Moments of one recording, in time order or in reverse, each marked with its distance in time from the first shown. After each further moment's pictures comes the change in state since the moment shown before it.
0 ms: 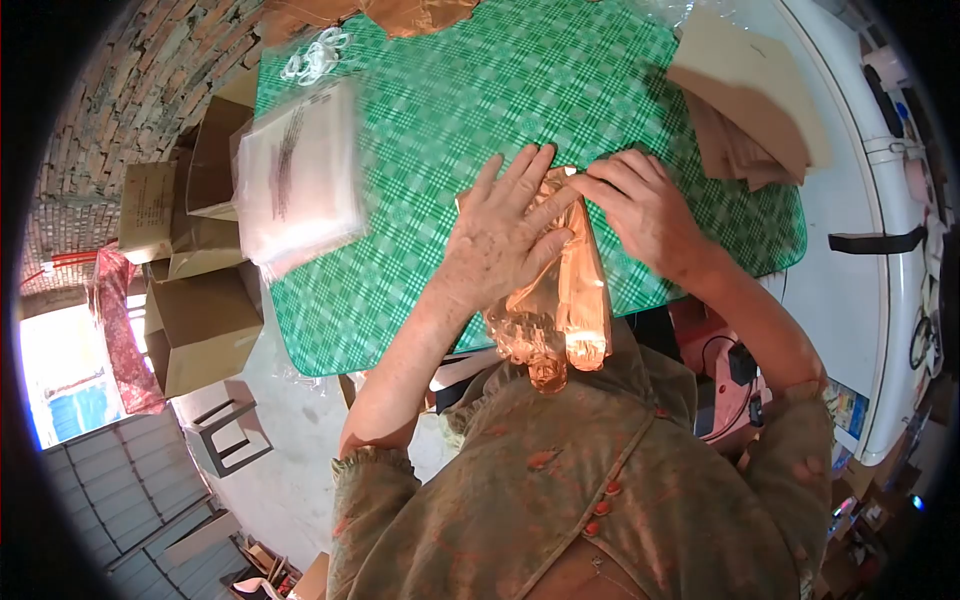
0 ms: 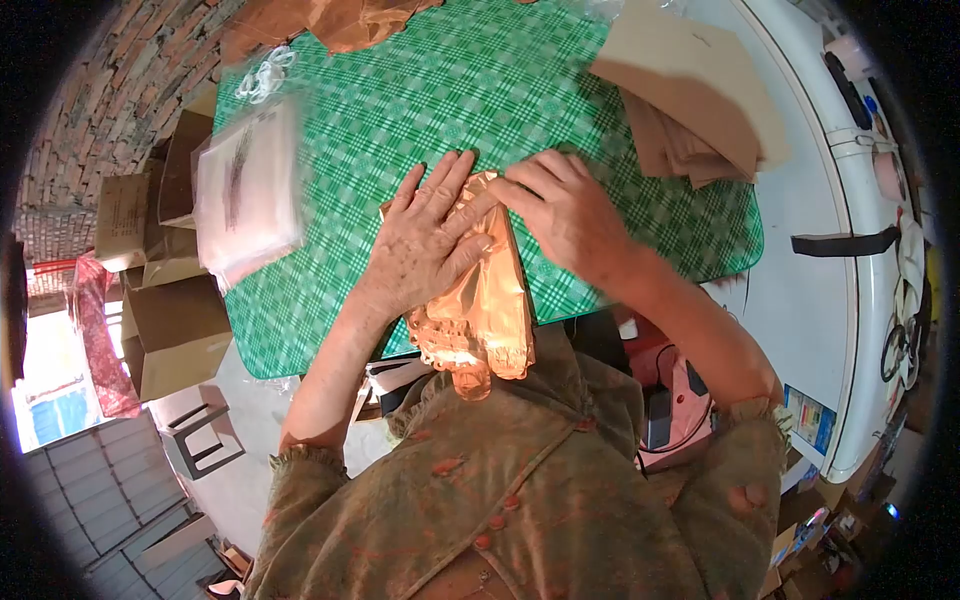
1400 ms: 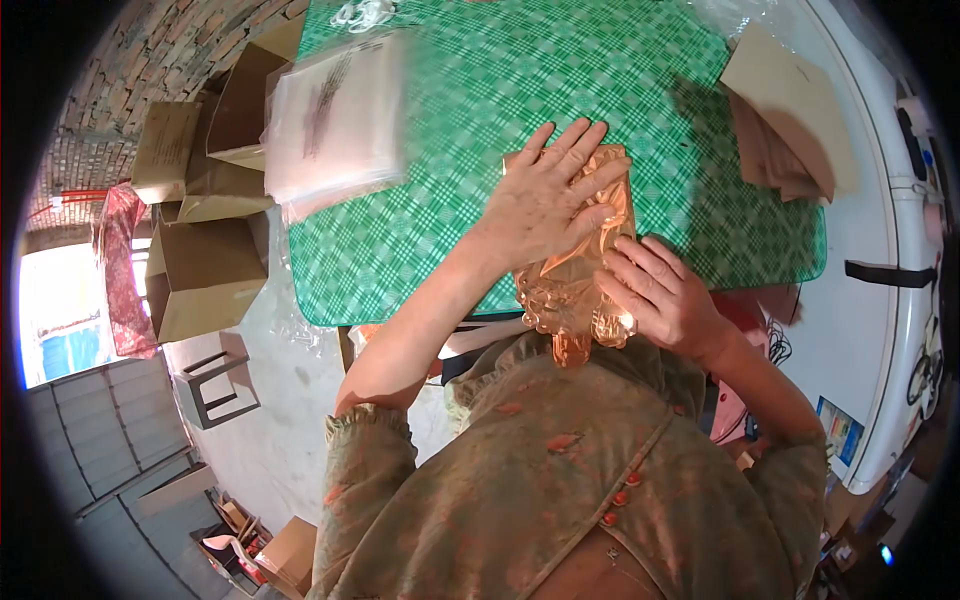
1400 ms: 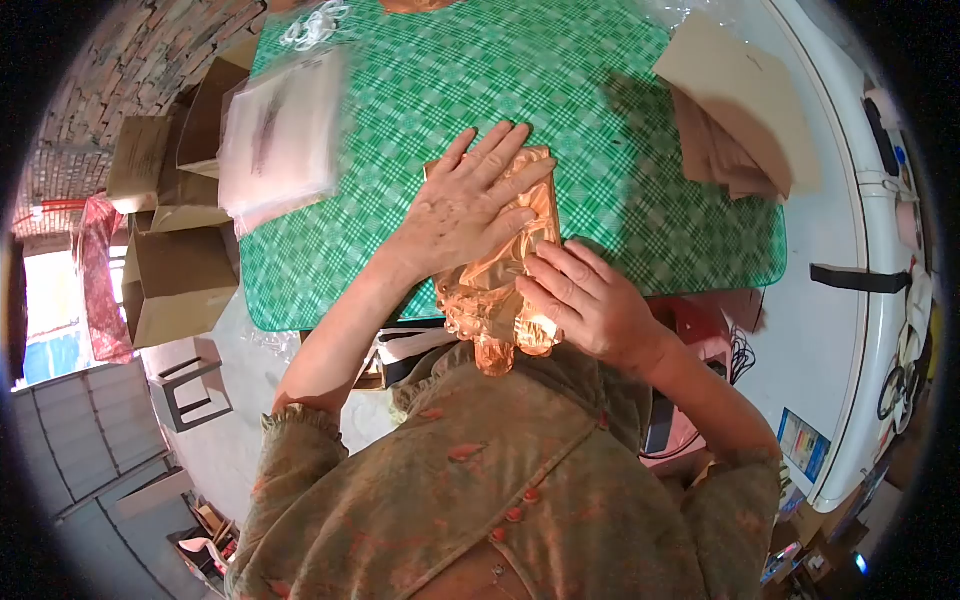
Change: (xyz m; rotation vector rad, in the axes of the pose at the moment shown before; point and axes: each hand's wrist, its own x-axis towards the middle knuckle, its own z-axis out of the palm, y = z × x) left_hand -0.003 -0.001 0.008 -0.038 0.055 -0.001; right_hand -0.062 -0.068 -0.009 0.043 -0.158 -0.209
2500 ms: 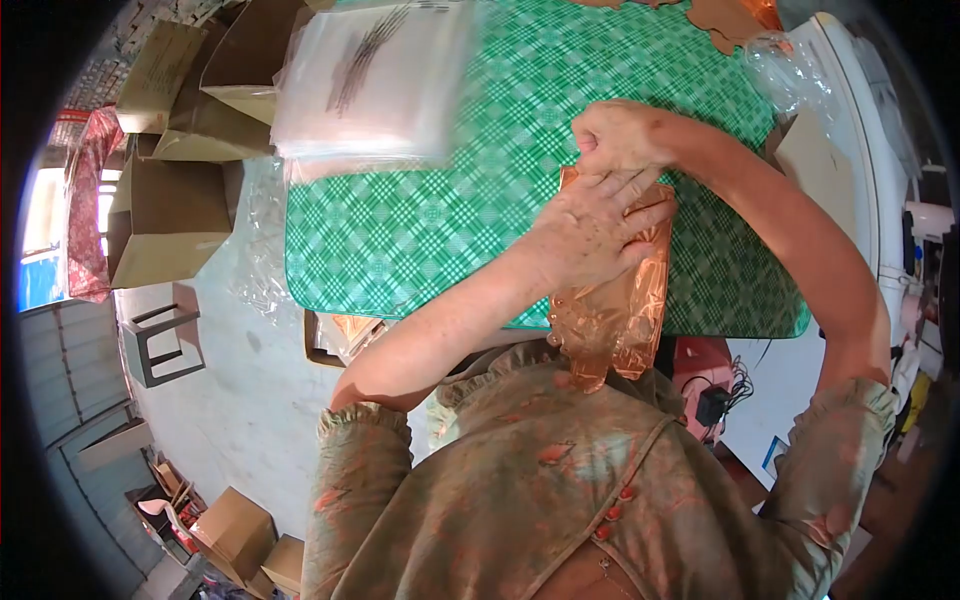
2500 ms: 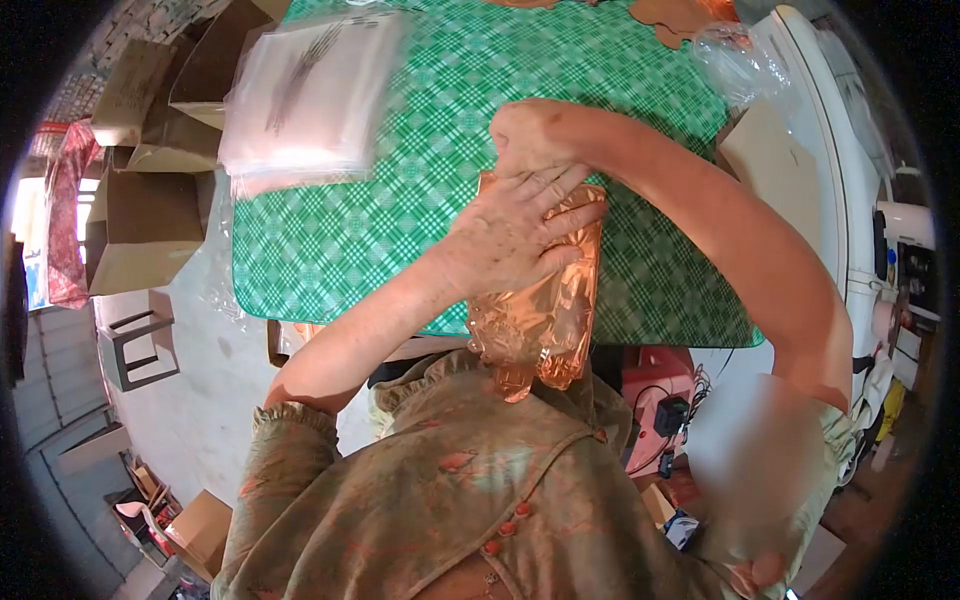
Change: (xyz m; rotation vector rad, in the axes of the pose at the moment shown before) left_hand -0.004 0.001 0.010 -0.026 -0.008 -0.055; right_hand 0.245 0.118 0.024 0.242 -0.914 0.470
